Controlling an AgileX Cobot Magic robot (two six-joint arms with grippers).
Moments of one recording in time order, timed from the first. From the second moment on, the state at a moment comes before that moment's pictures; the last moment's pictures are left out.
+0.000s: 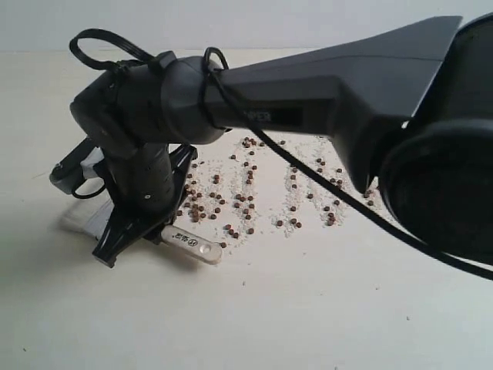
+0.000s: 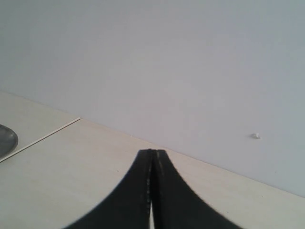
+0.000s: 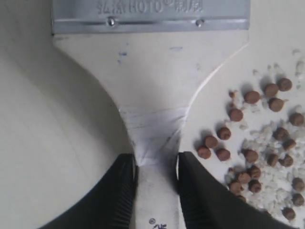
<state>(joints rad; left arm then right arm) 0.22 0.07 0.00 0.46 -0.03 -0.71 1.00 2.31 -1.77 -0.08 1.00 0.00</state>
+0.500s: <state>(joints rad) 0.22 0.07 0.00 0.46 -0.03 -0.71 1.00 2.33 -1.77 -0.07 0.98 -0.01</state>
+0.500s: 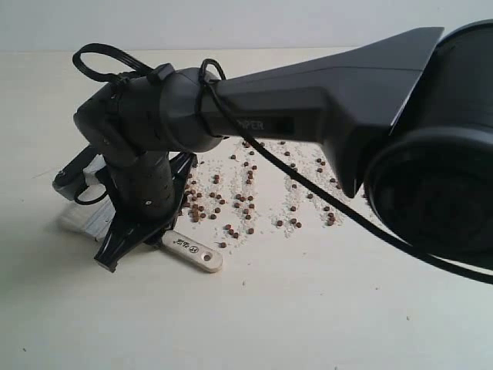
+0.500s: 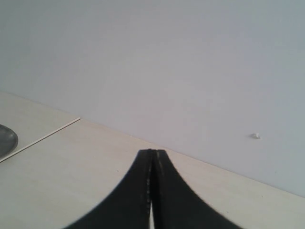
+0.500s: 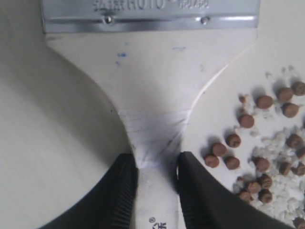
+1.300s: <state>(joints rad) 0.22 0.07 0.00 0.46 -0.03 -0.71 1.00 2.34 -1.83 -0.02 1.02 -0.21</state>
